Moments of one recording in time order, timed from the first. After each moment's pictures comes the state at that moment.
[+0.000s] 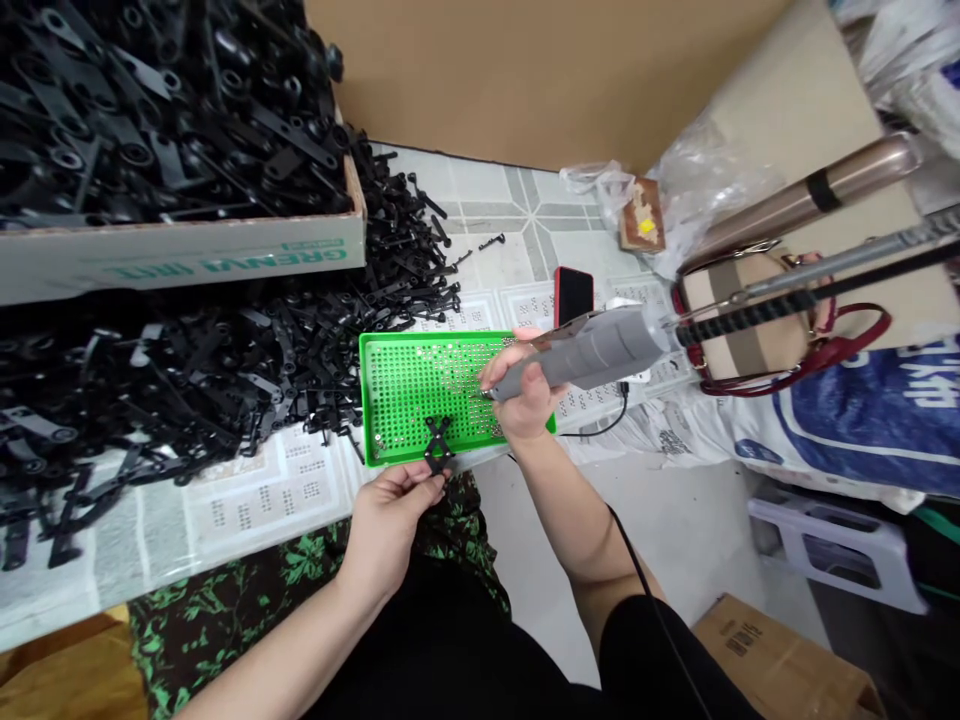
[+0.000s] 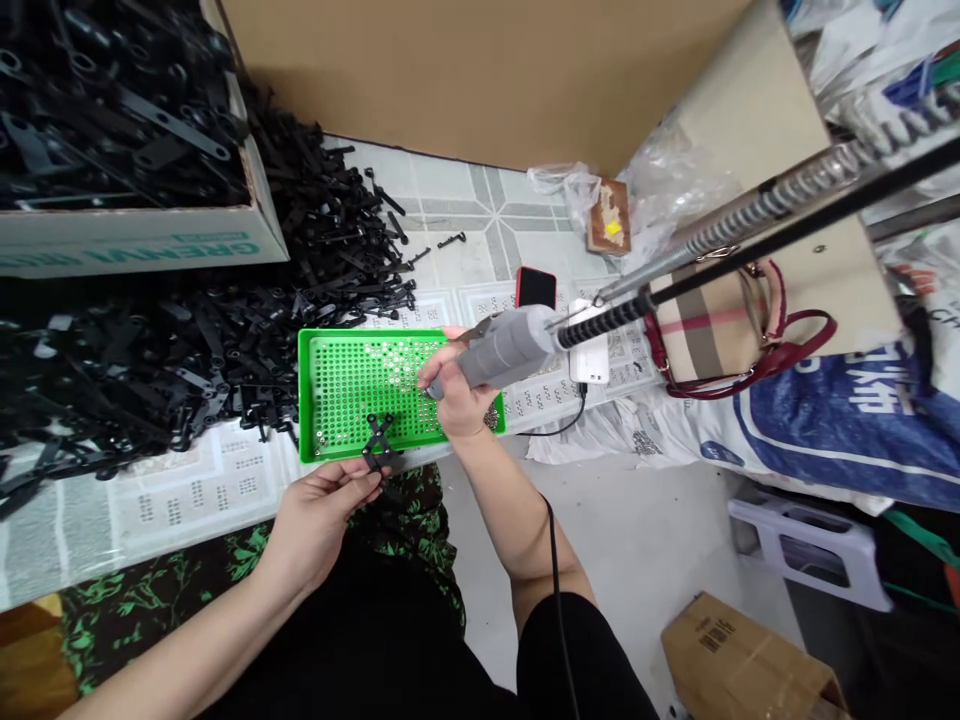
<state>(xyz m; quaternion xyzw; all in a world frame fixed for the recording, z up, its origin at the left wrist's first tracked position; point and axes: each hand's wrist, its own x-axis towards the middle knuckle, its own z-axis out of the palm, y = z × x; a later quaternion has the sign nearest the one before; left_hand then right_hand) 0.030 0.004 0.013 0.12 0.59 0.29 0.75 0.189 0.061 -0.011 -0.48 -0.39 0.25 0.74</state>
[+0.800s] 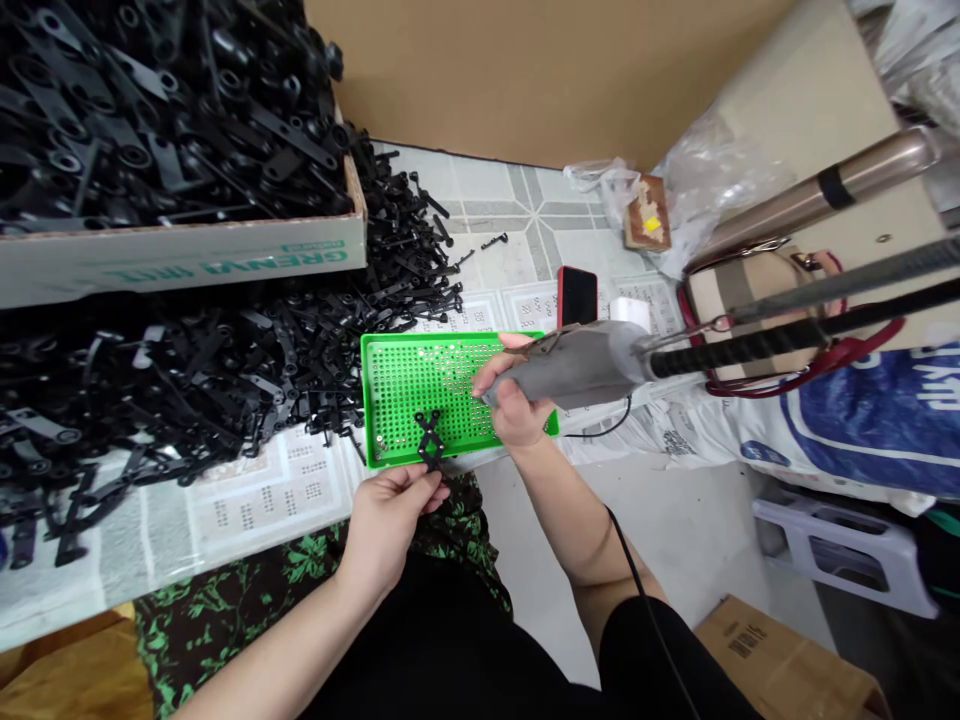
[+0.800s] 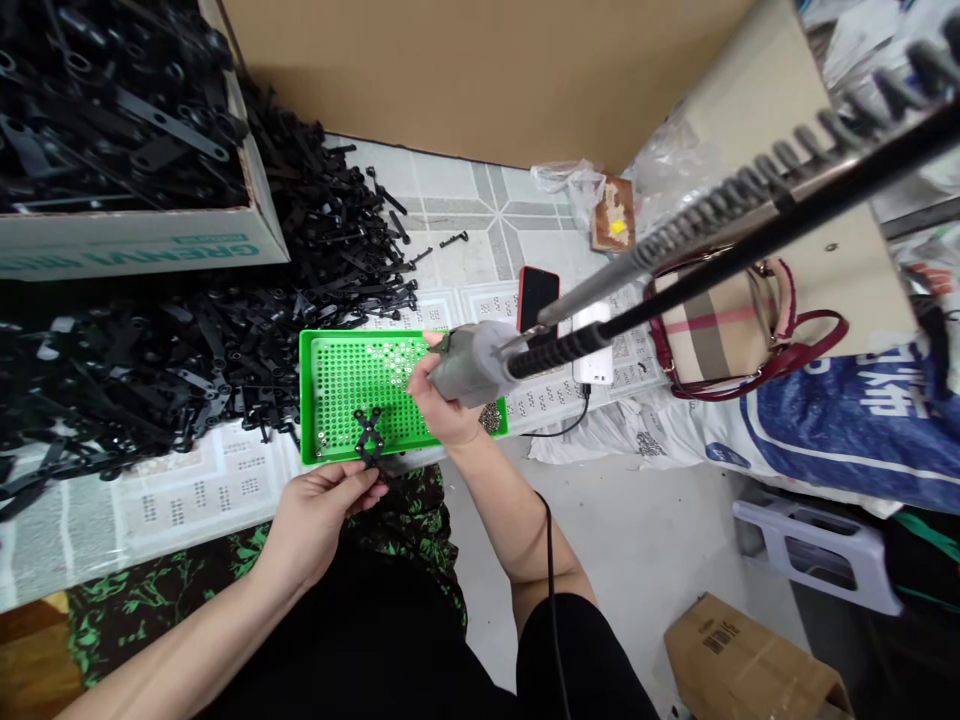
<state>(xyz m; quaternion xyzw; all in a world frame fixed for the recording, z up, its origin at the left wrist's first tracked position) 0.030 0.011 0.017 0.14 0.62 0.25 0.73 0.189 0.056 -0.014 -0.47 -0.47 0.28 0.69</state>
